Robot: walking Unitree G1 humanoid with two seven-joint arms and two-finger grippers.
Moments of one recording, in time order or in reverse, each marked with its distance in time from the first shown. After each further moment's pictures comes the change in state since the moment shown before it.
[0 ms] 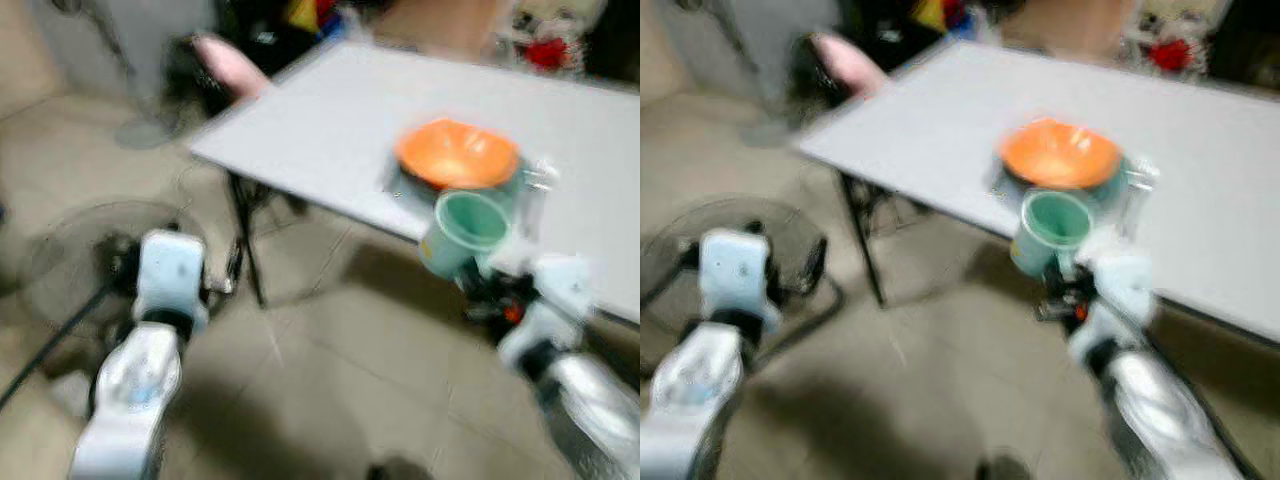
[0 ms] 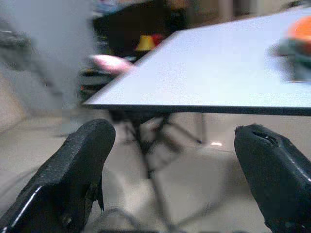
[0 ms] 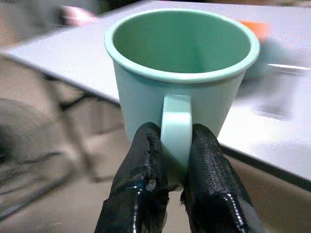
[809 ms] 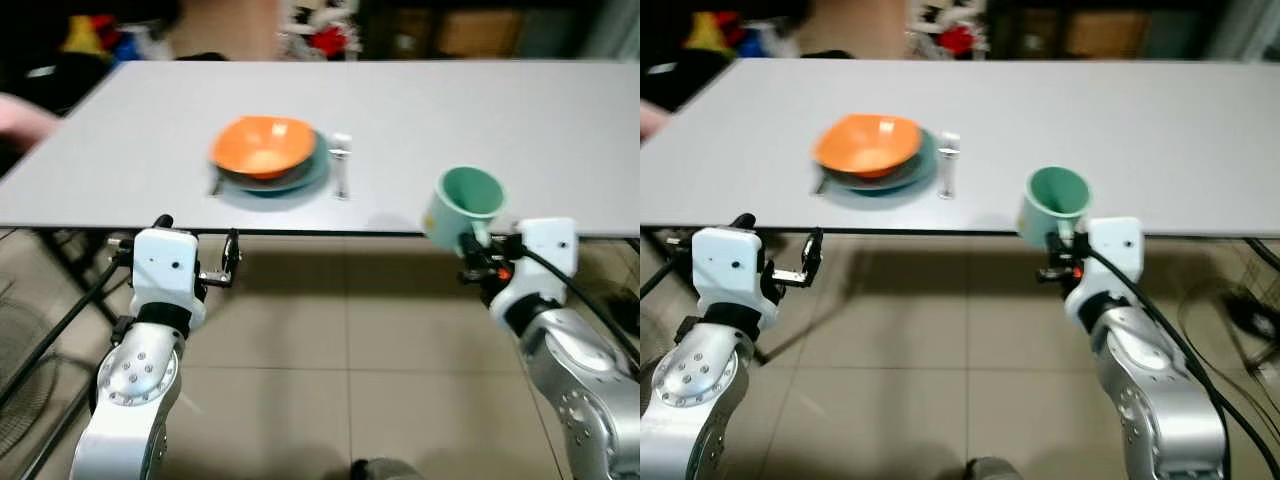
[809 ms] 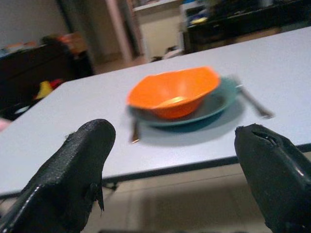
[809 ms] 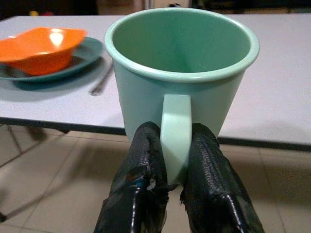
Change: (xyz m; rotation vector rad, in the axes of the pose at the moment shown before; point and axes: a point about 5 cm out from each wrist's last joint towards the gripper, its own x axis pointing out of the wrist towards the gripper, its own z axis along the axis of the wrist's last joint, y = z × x) left arm 0.001 0.007 0.013 -0.005 -0.064 0.057; right arm 0.052 0.002 0.007 -0.019 -0.020 0.058
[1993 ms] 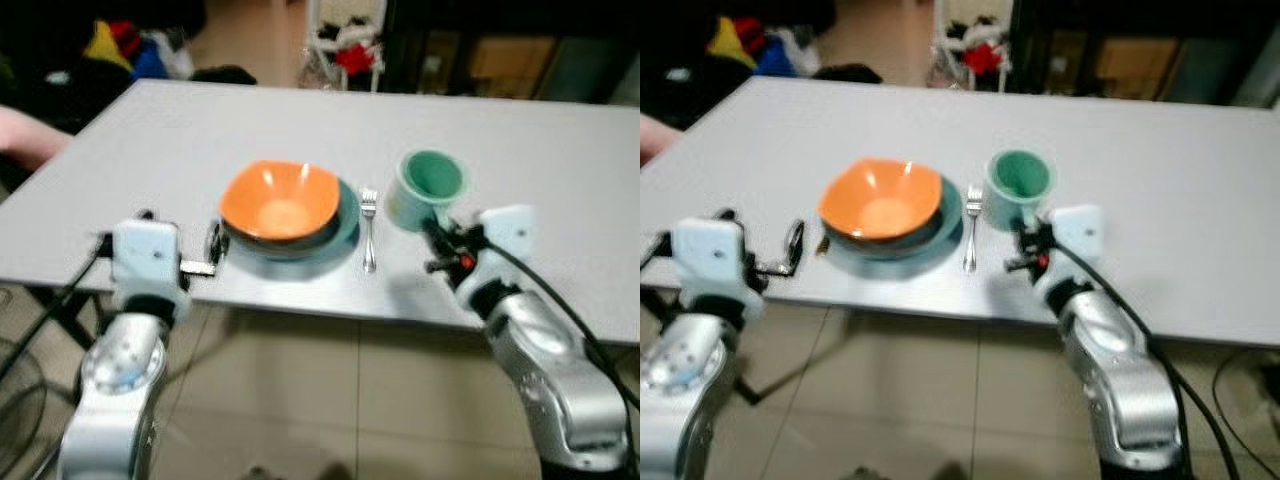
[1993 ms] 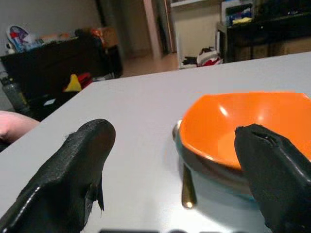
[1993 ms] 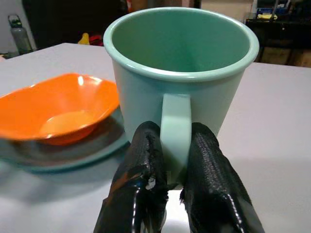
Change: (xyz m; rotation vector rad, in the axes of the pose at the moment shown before) left arm 0.003 0.016 -0.003 -0.006 0.034 0.054; right arm 0.022 0.025 0.003 -0.024 -0.102 0.130
